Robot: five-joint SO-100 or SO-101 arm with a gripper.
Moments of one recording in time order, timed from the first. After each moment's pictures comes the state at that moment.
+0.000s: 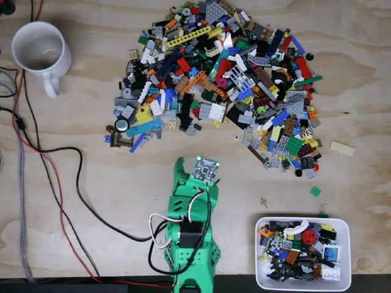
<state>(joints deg) 0.5 165.0 125.2 83.6 -72.1</state>
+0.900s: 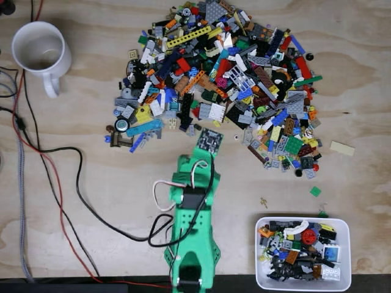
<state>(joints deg) 1.3 139.8 121.6 82.9 -70.1</state>
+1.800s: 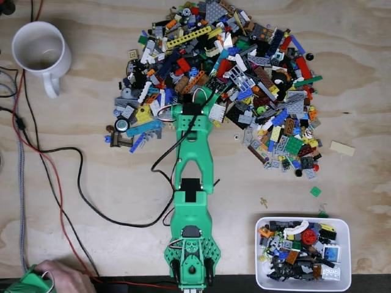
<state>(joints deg) -0.1 70.2 88.2 67.1 -51.9</state>
